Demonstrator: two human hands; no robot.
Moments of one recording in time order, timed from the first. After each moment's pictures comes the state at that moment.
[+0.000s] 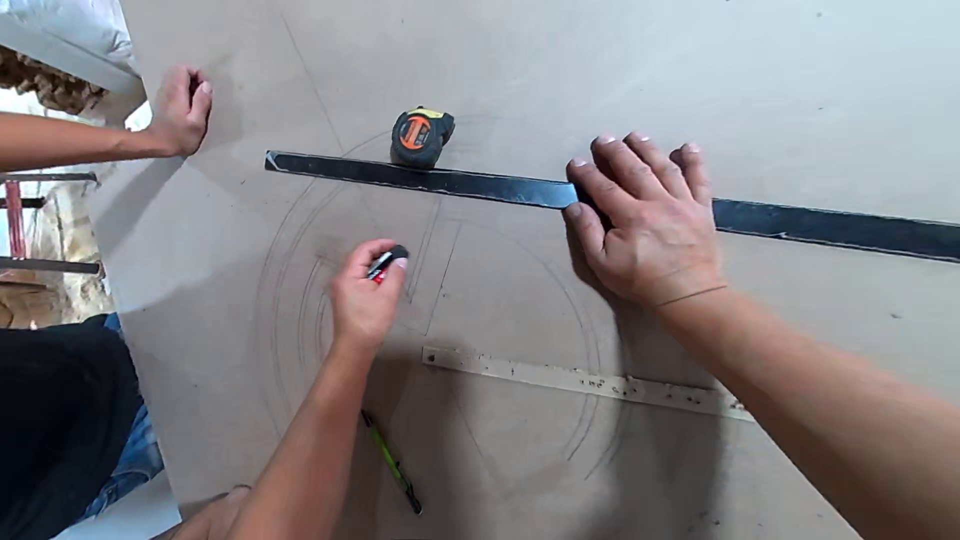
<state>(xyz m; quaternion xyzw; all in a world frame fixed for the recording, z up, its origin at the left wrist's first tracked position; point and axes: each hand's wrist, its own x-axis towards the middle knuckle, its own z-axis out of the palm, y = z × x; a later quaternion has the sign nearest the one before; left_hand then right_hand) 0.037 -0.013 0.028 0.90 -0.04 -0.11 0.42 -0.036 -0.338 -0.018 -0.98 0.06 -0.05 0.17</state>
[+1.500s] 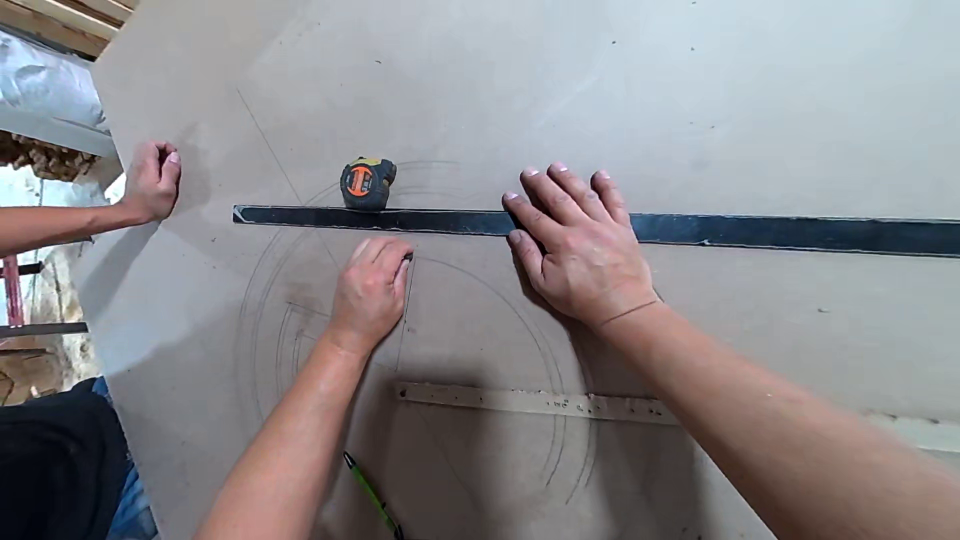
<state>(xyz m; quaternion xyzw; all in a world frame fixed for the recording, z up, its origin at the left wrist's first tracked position) 0.081 -0.072 0.014 0.90 -0.41 -0.01 0.17 -0.035 -0.338 -0.021 -0.98 0.07 -0.06 0.18</state>
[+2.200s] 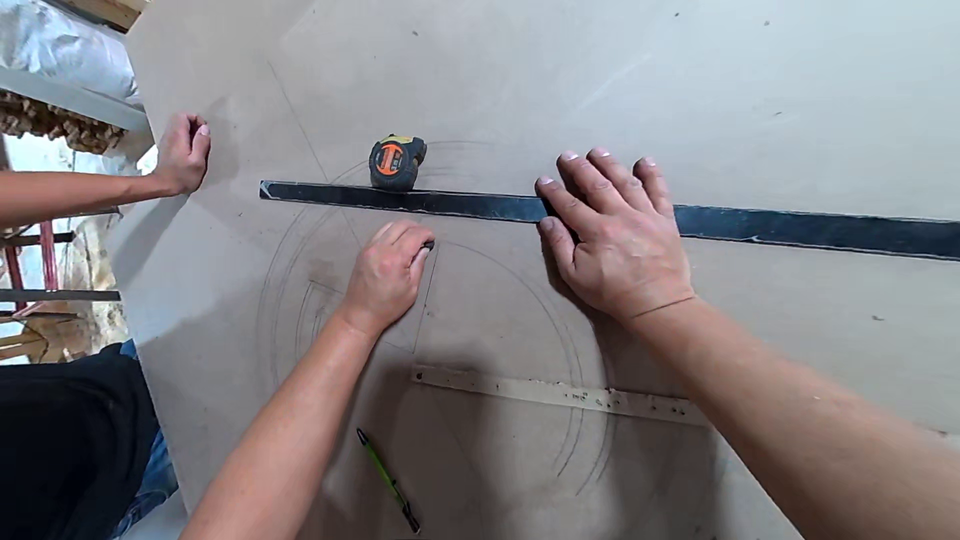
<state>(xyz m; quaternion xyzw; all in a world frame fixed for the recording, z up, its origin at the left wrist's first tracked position) 0.089 -0.065 0.016 0.88 -0.43 -0.04 0.20 -0.035 -0.338 -0.020 -0.98 0.07 -0.06 0.18</state>
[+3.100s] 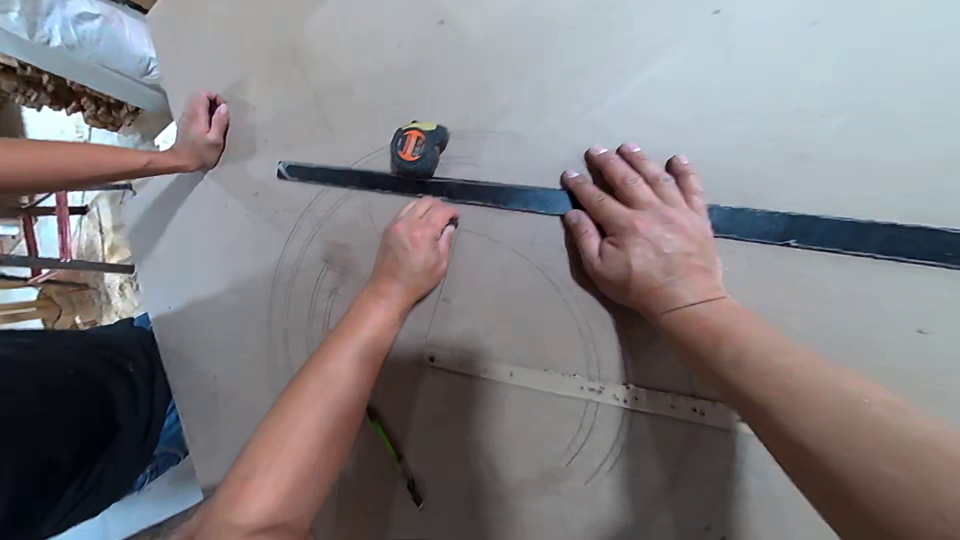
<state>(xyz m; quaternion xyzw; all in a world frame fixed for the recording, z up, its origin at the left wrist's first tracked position) 0.085 -0.073 0.015 0.90 -0.38 -0.03 0.21 -0.037 -0.335 -0.022 -0.98 0.06 -0.05 0.19</state>
